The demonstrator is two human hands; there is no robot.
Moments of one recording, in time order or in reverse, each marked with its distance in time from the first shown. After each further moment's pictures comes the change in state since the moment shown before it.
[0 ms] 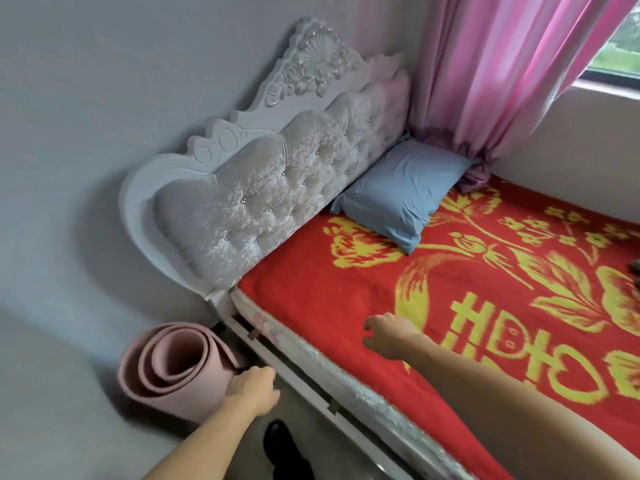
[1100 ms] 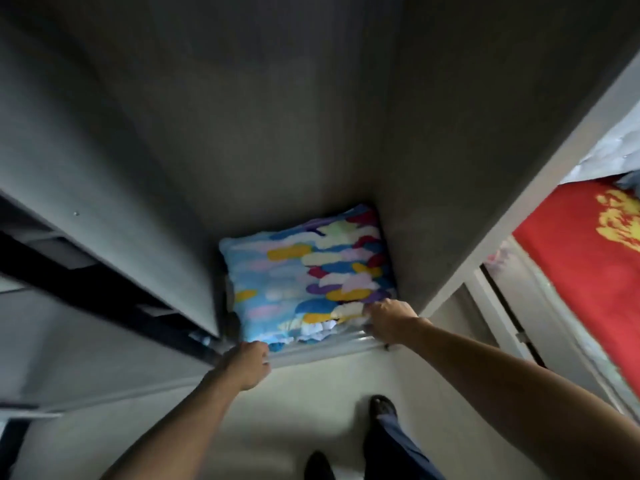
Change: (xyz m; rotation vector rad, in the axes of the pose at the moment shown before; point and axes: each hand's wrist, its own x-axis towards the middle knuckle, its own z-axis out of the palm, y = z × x) left_hand -0.528 -0.374 0.327 -0.543 0.011 -0.613; right_hand -0.306 -0.534 0.235 -0.307 -0.155 -0.698
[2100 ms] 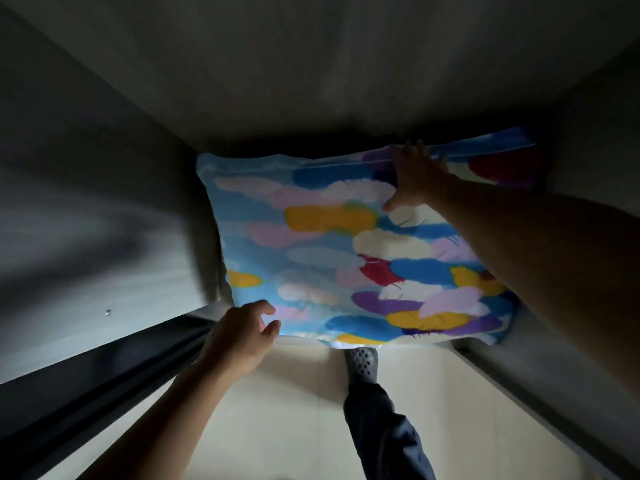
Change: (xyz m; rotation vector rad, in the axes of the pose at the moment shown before) left_hand 0.385 -0.084 0.000 -0.409 -0.069 -0.252; right_hand 0.607 0.028 0.051 -0.202 -0.123 0.006
